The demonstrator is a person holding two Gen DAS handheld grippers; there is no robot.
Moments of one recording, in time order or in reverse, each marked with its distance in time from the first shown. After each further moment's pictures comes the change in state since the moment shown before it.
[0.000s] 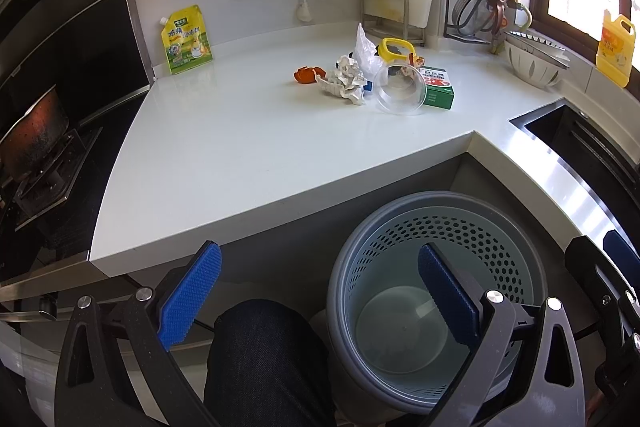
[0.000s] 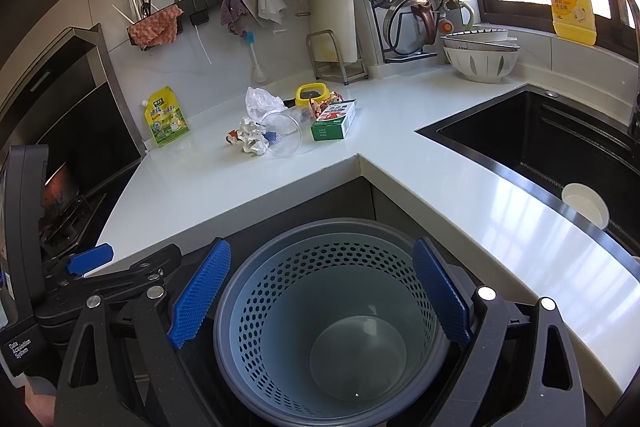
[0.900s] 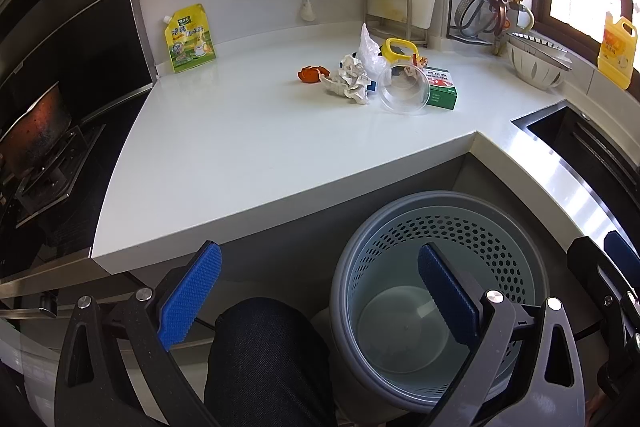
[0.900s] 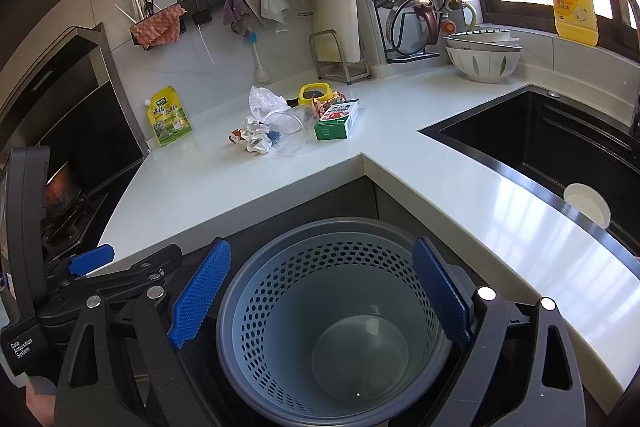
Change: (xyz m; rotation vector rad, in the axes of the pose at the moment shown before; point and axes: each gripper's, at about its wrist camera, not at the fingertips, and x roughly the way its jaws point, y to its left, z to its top) left arm 0.000 0.003 -0.003 -0.005 -0.001 0.005; right arm 0.000 0.000 -0.001 0.002 -0.001 0.005
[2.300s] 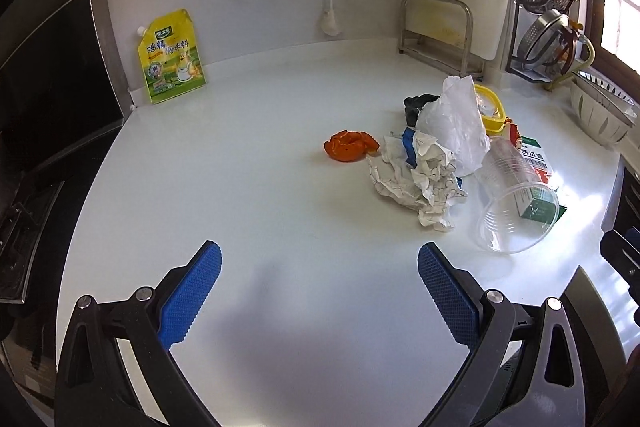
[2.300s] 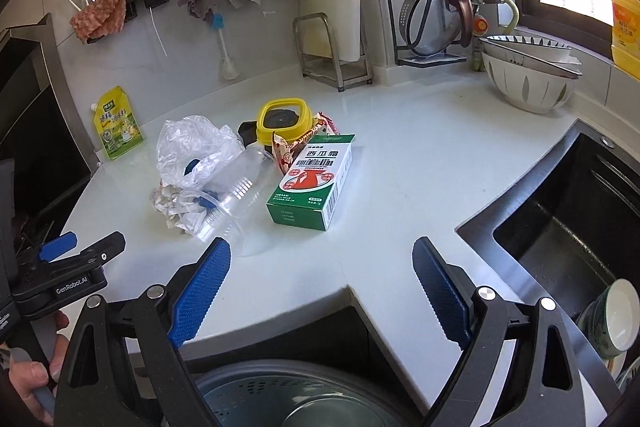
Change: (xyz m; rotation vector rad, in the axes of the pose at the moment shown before) left arm 0.153 0.030 0.133 -0.031 -0.025 0.032; right arm 0.192 -0.020 0.119 -0.057 0.086 -0.047
